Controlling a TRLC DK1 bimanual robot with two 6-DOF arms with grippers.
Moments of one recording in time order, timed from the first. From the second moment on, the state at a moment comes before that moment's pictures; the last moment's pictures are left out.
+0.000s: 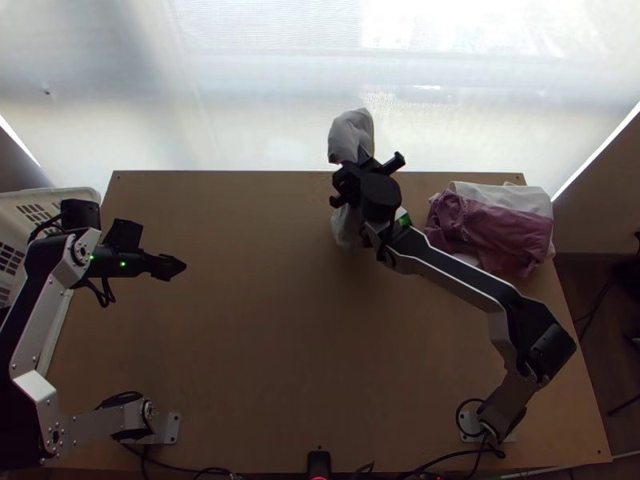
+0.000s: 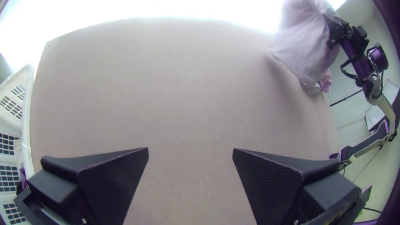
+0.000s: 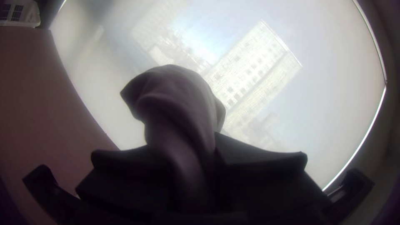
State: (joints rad) left arm 0.22 1.35 1.13 -0.92 0.46 0.35; right arm 0.69 1.84 1.40 0.47 0.59 -0.74
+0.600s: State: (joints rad) left arm 0.25 1.30 1.08 -0.92 0.46 0.35; right arm 0.57 1.82 1.39 0.50 0.60 -0.73
